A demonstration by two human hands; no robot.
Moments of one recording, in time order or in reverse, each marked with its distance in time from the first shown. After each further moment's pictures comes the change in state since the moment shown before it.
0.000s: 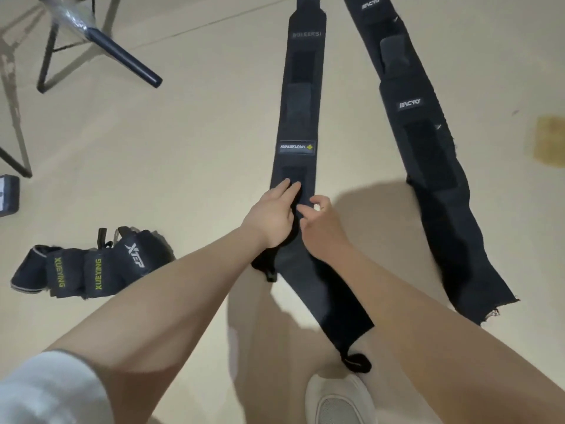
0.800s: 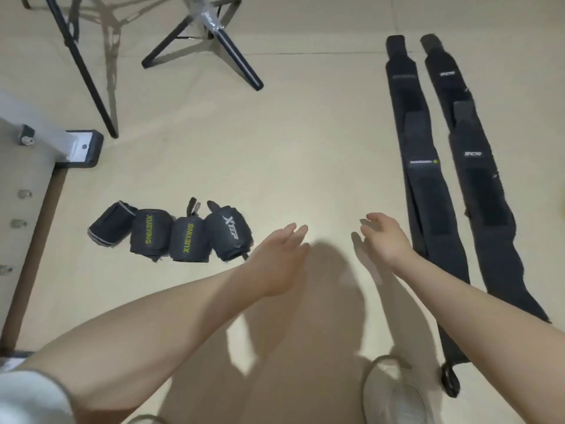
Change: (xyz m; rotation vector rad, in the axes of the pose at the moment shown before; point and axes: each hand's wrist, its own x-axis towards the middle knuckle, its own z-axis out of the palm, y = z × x) left_hand -0.144 -0.129 -0.003 0.414 0.058 0.248; right_hand -0.042 -0.061 0.029 -0.015 0.118 0.137
